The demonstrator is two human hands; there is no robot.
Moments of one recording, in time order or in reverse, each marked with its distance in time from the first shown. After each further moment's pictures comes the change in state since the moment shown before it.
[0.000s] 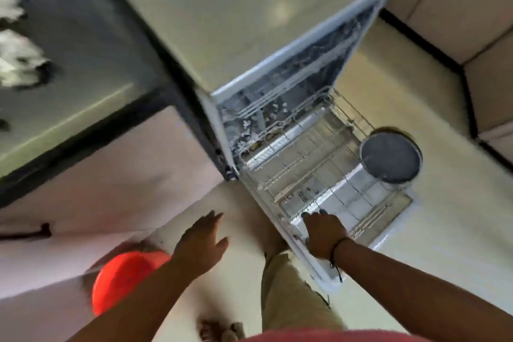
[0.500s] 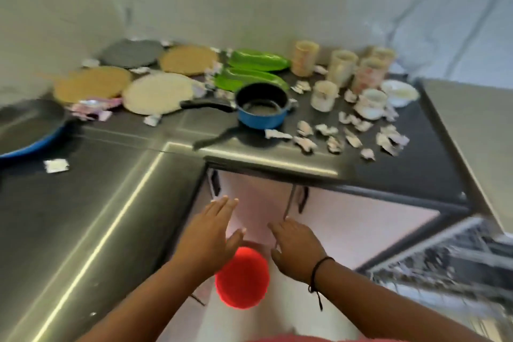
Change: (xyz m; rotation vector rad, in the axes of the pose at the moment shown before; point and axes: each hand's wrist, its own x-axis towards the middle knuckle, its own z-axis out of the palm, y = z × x) left_hand -0.357 -0.220 -0.105 -0.248 0.799 -0.440; right_hand -0.138 -0.456 -0.130 -0.310 0.391 -0.943
